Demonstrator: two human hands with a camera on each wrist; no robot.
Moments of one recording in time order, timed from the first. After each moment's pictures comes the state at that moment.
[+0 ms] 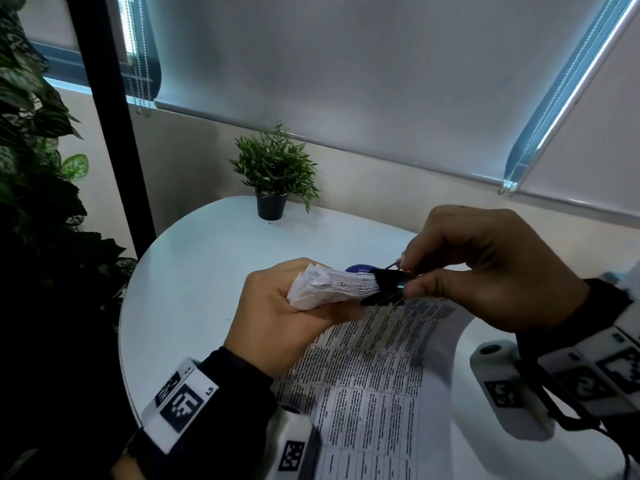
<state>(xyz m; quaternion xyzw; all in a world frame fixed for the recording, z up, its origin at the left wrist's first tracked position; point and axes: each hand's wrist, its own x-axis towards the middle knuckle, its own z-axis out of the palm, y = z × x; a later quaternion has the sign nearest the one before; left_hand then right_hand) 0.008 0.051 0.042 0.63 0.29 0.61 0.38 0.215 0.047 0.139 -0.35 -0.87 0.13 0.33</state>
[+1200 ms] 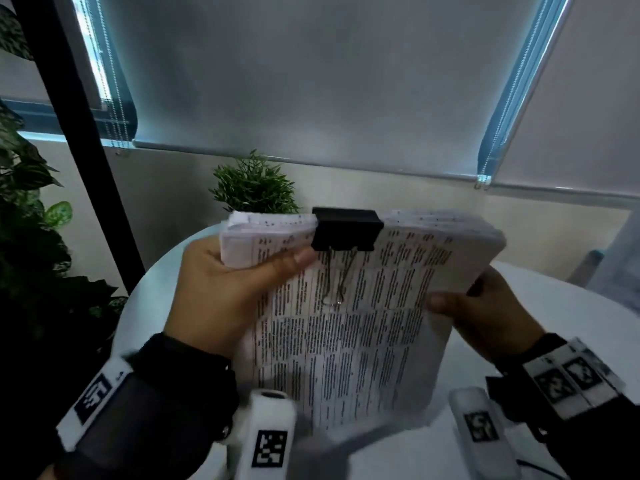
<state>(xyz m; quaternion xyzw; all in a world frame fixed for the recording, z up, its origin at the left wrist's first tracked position) -0.002 0.047 0.101 0.58 0.28 0.65 0.41 0.266 0.047 0.068 -0.35 -0.60 0.45 0.56</state>
